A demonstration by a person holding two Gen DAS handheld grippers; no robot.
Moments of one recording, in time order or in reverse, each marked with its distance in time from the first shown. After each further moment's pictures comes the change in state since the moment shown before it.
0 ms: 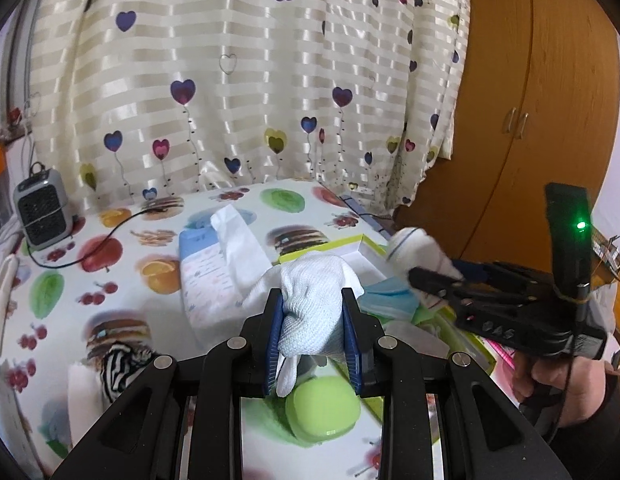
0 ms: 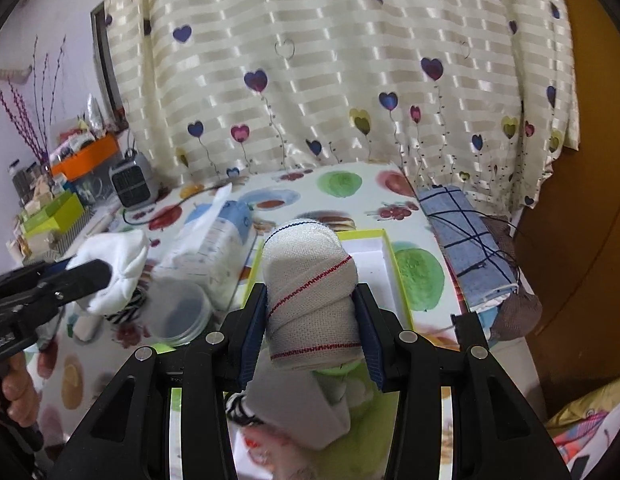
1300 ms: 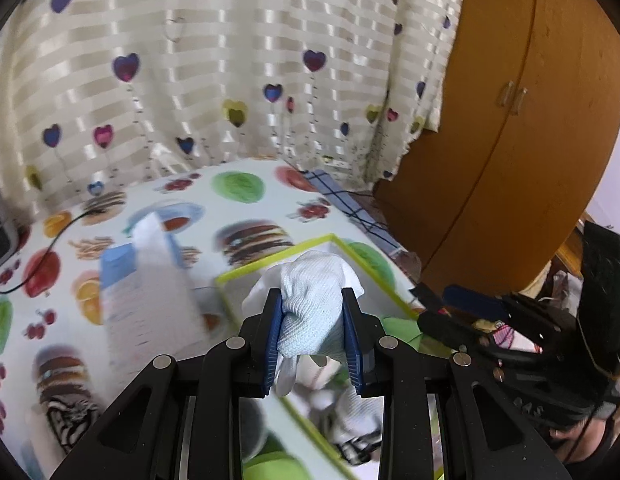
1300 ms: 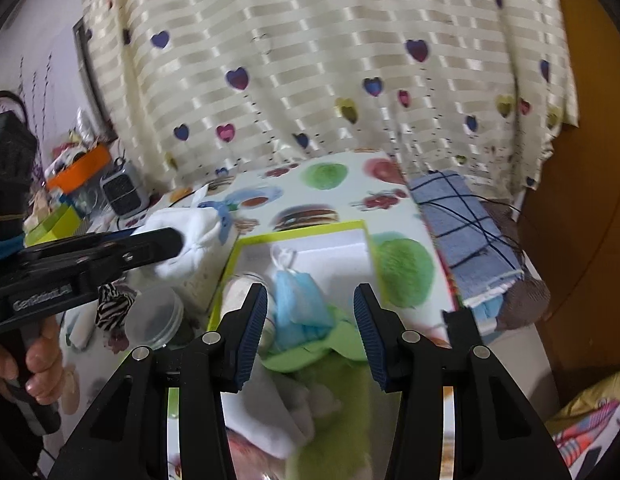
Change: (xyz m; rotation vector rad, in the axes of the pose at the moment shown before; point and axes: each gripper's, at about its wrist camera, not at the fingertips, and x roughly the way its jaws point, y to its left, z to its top) left arm 0.087 -0.041 0.037 0.031 0.140 -0.089; right arm 0.007 -0.038 -0.004 0.081 0.007 0.020
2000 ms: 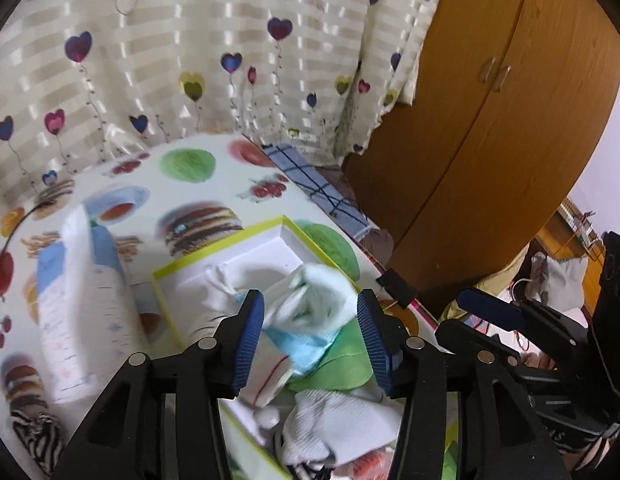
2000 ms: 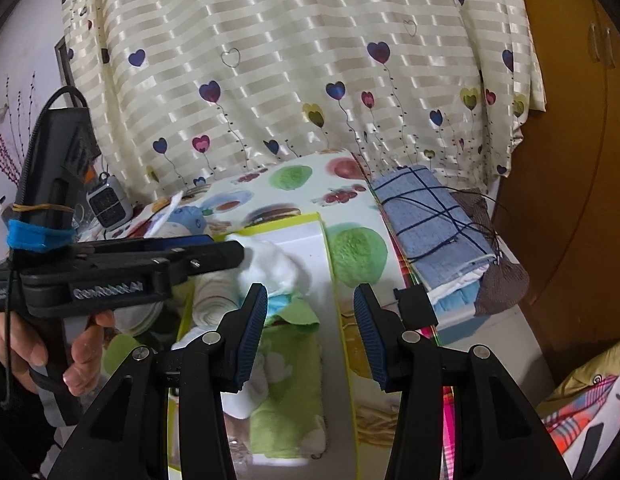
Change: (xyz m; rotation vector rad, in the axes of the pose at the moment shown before) left arm 0.027 -0.018 0.007 0.009 0.085 -0.093; right arm -0.028 -0.026 -0.012 0.052 -0.027 -0.046
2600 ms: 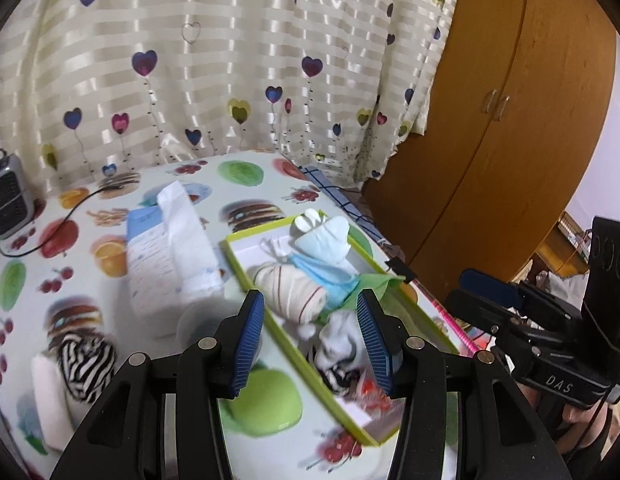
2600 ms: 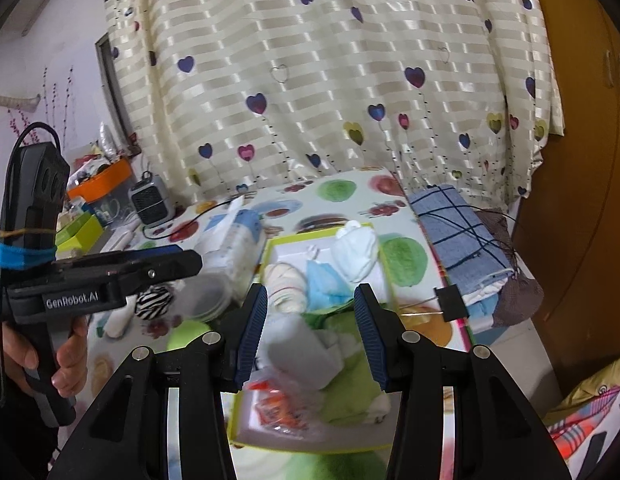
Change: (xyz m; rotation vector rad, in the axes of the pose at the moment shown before) left arm -0.096 0.014 -0.061 -0.045 -0.112 0.072; right arm -0.044 0.050 -0.014 -0.060 -0.051 0.082
